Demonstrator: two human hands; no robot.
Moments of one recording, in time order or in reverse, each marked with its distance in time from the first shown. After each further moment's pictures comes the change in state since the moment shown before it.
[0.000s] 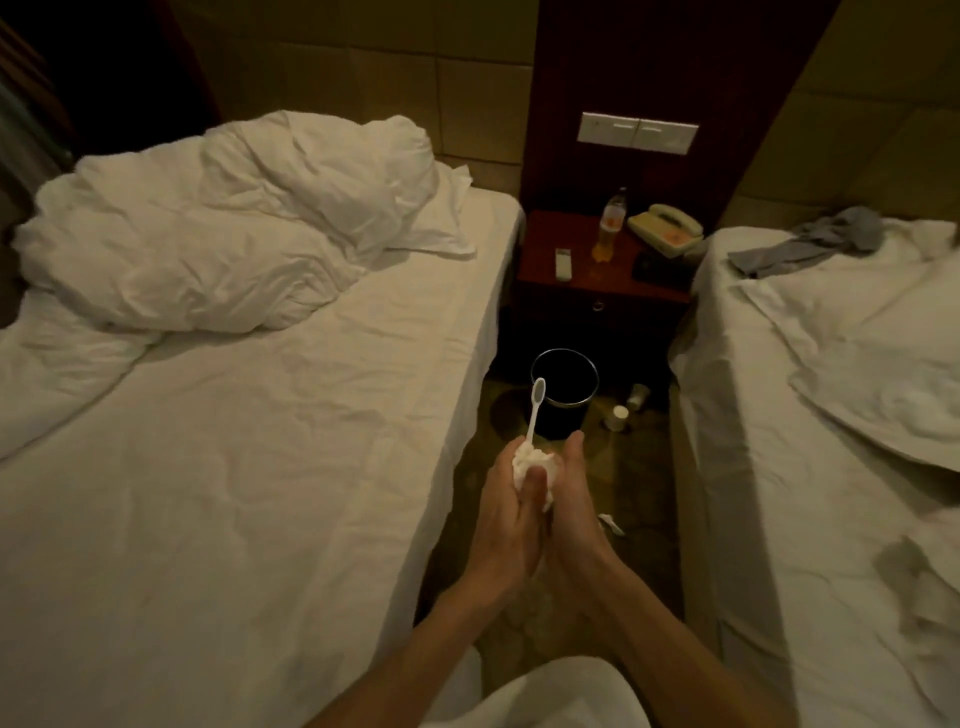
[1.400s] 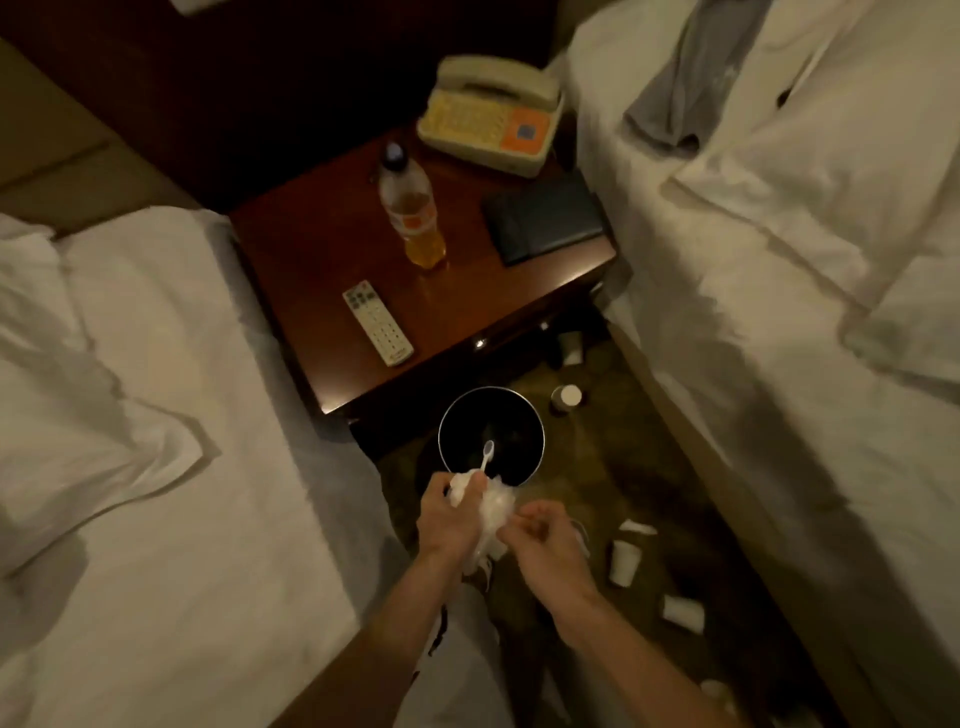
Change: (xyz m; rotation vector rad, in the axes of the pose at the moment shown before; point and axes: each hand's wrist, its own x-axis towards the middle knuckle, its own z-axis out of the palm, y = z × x) left_hand 0.684 -0.146 0.160 0.426 -0.308 -0.634; right_hand 0.594 -0.212 -0.076 0.024 0.523 0.320
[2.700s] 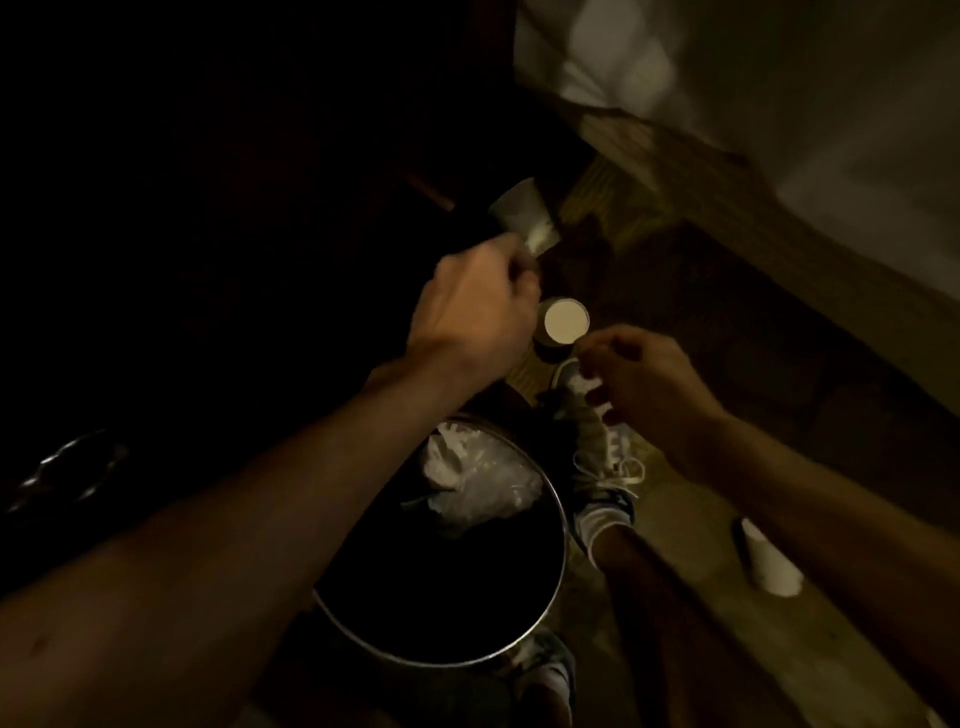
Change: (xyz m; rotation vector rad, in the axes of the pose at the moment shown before) left_hand 0.358 0.021 0.282 1.021 -0.409 0.757; right_hand 0.452 0.052 -0.101 0.194 0.170 -0.017
